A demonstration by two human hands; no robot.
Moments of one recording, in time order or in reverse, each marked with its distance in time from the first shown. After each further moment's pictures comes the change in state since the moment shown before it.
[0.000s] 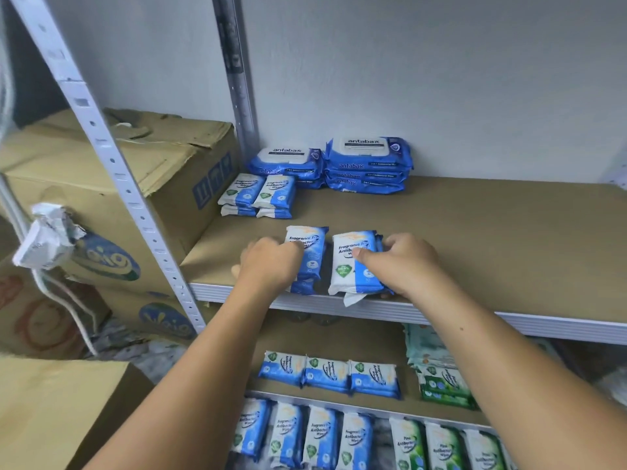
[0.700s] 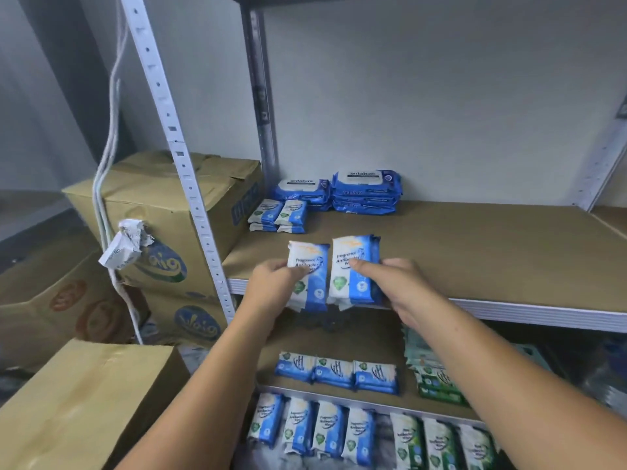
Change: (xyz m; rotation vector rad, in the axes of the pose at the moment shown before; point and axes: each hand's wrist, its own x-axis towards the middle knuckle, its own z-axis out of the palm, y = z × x) left_hand -0.104 -0.021 -0.040 -0.645 -0.107 -0.029; right_hand -0.072 0.014 -0.006 0.679 -0.179 0.009
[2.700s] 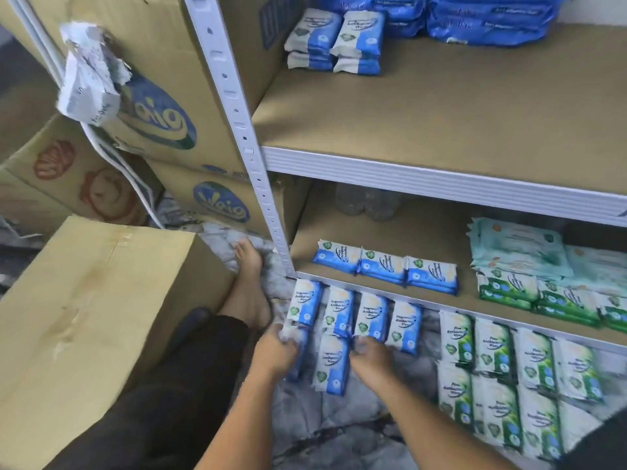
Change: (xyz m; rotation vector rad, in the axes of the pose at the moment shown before) left_hand 0.008 -0.370 -0.067 0.599 -0.085 -0.458; right_hand -0.029 0.361 0.139 -0.674 -0.193 0.532
